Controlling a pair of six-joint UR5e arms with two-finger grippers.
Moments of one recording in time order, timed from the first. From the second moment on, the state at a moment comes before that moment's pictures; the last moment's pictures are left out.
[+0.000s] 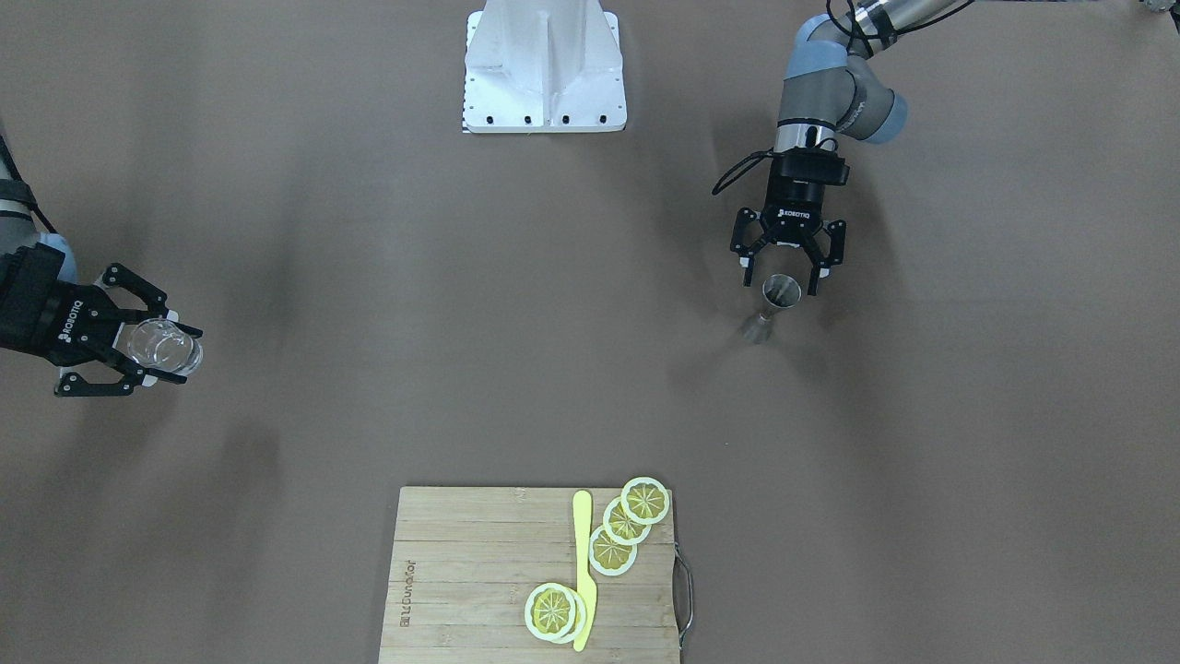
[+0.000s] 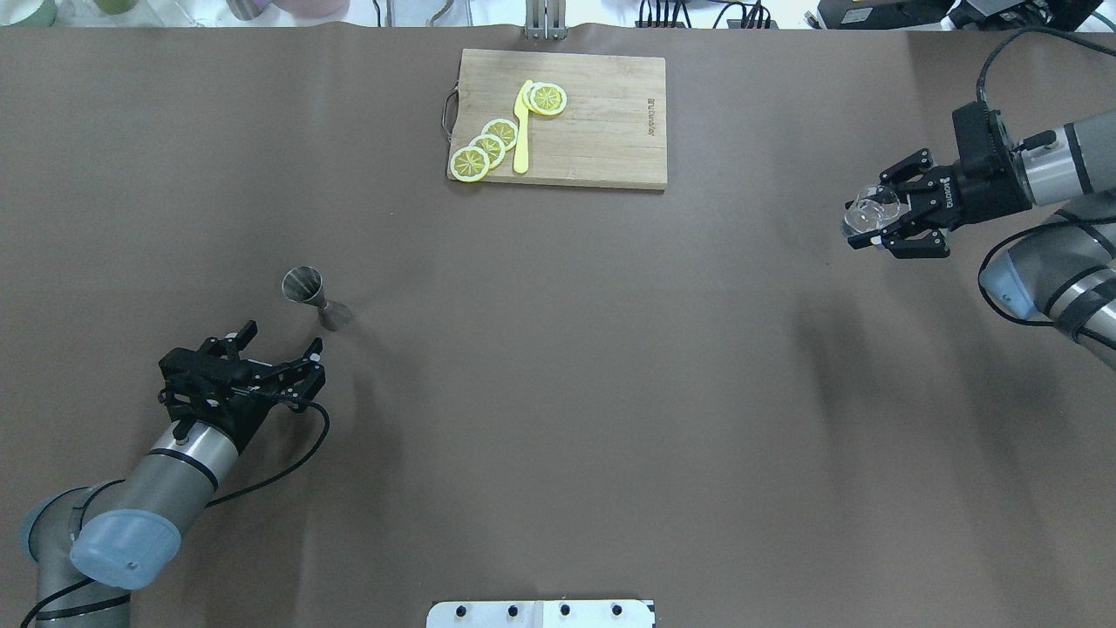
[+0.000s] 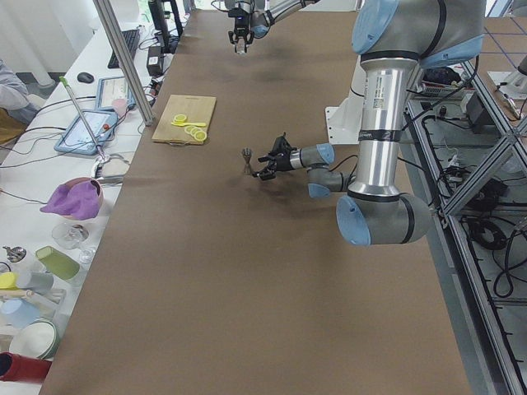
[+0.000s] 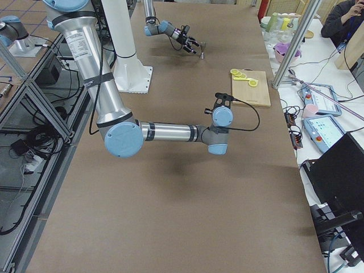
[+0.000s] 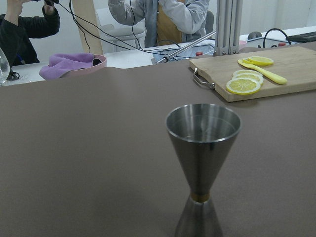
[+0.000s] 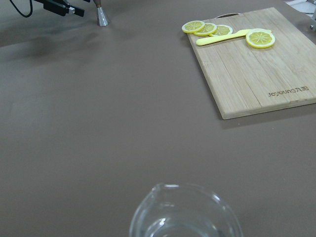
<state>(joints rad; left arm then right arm) -0.22 -1.66 -1.61 -2.67 -0.71 -0.99 1.12 -1.22 1.17 -0.08 2.63 0.10</state>
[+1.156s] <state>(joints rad) -0.31 -1.79 -1.53 -2.61 -0.73 -0.99 1.08 -1.26 1.23 -0.18 2.47 0.07</state>
